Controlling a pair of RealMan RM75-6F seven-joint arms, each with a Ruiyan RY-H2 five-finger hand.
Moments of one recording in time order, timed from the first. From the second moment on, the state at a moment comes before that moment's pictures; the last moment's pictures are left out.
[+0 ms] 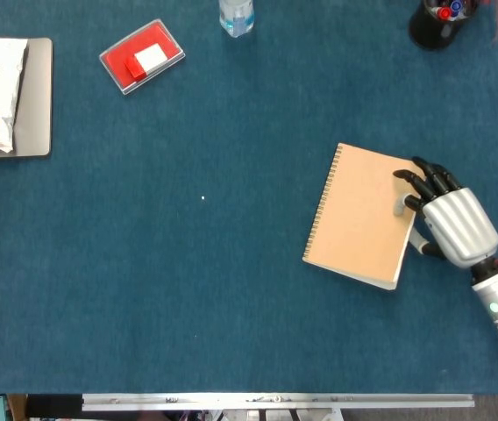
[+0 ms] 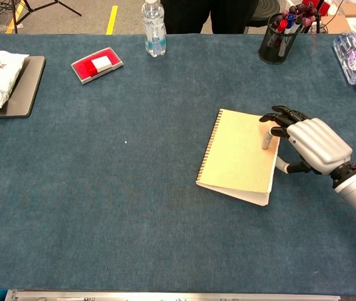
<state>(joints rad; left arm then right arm) -0.01 -1.11 -0.09 -1.58 1.52 1.65 -0.15 0.32 -1.75 -0.05 -1.02 -1.65 1.33 0.04</state>
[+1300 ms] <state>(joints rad) -0.01 -1.11 -0.09 -1.58 1.52 1.64 -0.14 0.34 -1.25 -0.13 -1.58 -1.67 1.21 -0.37</state>
